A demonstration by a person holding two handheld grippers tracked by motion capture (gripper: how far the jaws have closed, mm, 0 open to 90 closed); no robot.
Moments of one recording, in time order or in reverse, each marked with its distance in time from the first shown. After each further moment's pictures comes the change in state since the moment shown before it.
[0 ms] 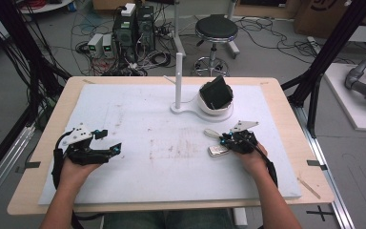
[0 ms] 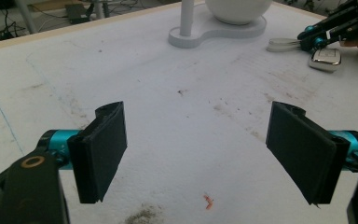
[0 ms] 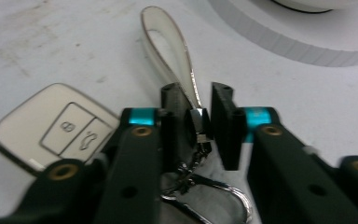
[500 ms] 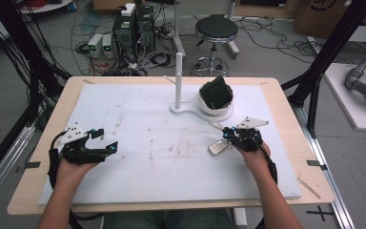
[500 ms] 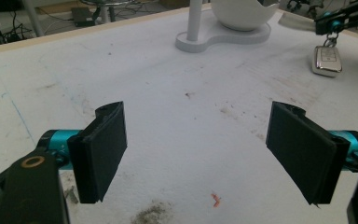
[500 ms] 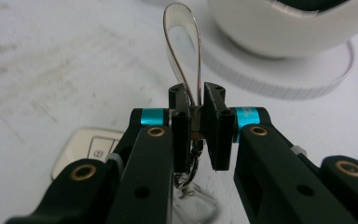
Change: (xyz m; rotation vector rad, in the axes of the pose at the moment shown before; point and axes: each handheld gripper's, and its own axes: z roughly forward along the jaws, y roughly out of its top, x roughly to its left) left arm 0.006 0.000 -0.007 -0.016 0.017 -0.018; right arm 0.001 0.010 -0.026 -0.146 -0.031 0.059
